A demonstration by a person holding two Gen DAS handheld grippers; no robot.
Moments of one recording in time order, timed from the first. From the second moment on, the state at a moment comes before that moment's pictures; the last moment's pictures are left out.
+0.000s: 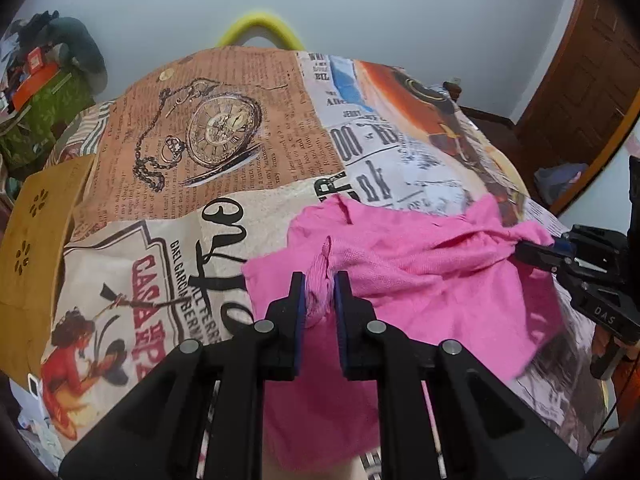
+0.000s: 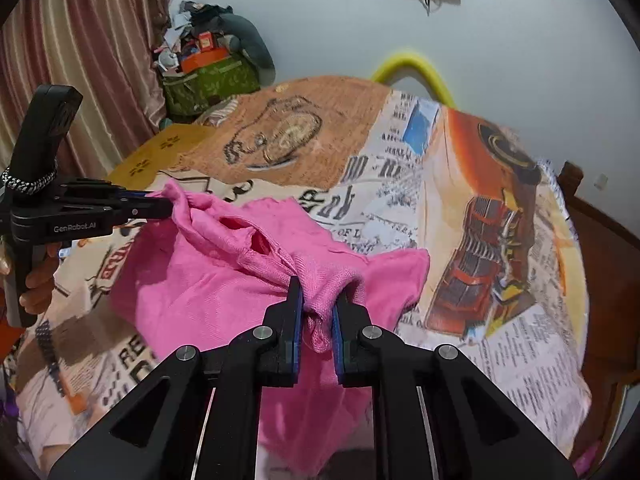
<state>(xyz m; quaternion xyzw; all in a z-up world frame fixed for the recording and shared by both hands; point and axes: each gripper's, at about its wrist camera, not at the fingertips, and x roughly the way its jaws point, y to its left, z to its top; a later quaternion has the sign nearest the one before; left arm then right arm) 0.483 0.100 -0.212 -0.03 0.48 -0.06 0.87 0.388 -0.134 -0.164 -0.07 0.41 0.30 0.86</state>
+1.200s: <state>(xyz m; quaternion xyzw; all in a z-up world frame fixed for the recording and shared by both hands) 0.427 0.127 -0.231 -0.06 0.49 -0.03 0.87 0.330 -0.177 -0.198 0.01 0.45 0.26 0.85</state>
